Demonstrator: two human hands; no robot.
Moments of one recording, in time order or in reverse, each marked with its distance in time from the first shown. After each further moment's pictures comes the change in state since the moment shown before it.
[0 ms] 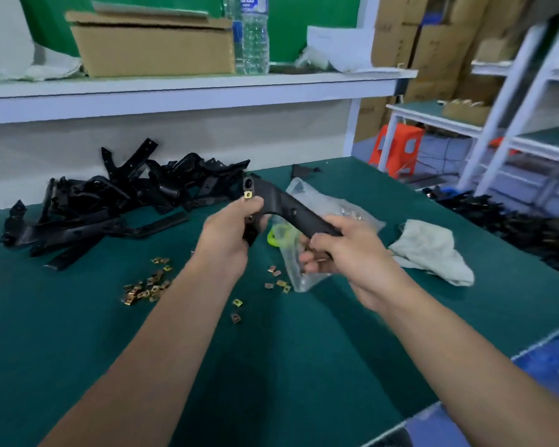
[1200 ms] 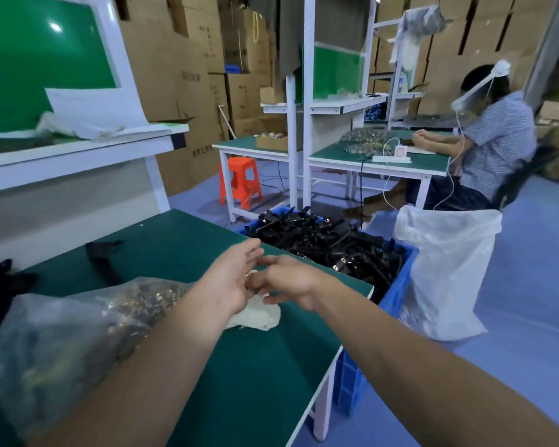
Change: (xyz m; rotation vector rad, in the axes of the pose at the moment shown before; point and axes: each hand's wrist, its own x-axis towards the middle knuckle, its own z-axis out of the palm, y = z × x) left_hand -0.026 -0.139 0.330 0.310 -0.662 -0.516; right_hand 0.012 -0.009 -0.283 -0.214 0.220 0.247
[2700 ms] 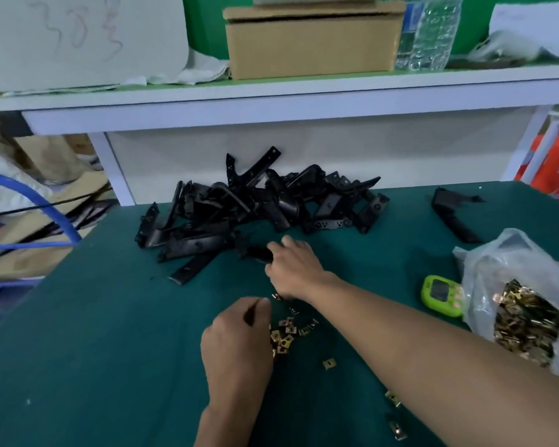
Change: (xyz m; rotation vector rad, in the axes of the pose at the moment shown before) left_hand -0.275 -0.105 -0.436 0.667 1.511 0.284; right_hand 0.087 -0.059 0.586 -1.187 -0.401 -0.773
